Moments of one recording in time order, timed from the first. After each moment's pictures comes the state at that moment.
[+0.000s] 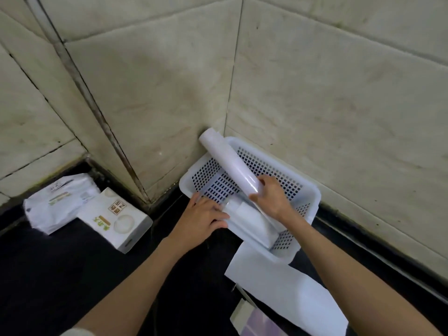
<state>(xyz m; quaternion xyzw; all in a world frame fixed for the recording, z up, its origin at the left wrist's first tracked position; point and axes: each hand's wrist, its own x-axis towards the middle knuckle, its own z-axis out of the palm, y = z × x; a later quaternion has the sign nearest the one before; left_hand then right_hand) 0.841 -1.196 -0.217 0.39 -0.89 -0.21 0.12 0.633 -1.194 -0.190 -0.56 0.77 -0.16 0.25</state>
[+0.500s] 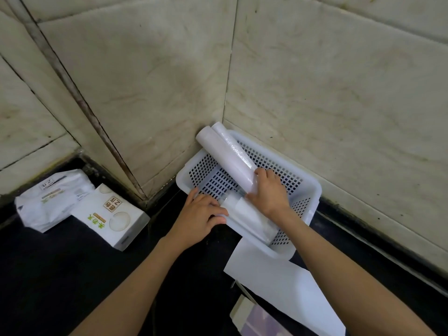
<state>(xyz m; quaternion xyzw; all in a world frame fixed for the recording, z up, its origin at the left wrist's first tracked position) 0.836 -1.195 -0.224 0.41 -0.87 -0.24 0.14 0.639 -1.190 -0.200 -0.60 0.78 -0.08 0.15</state>
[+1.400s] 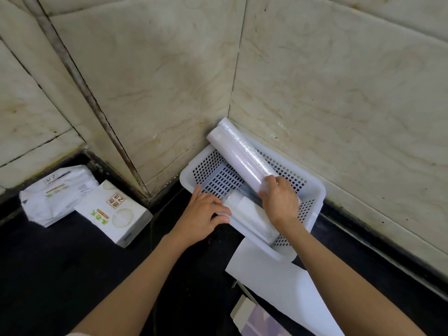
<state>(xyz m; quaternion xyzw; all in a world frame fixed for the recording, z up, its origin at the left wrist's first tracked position) 0.838 -1.199 -0.229 0.42 -0.85 -0.28 0.15 0.634 -1.177 -0.206 -0.58 0.81 -0.09 0.09</state>
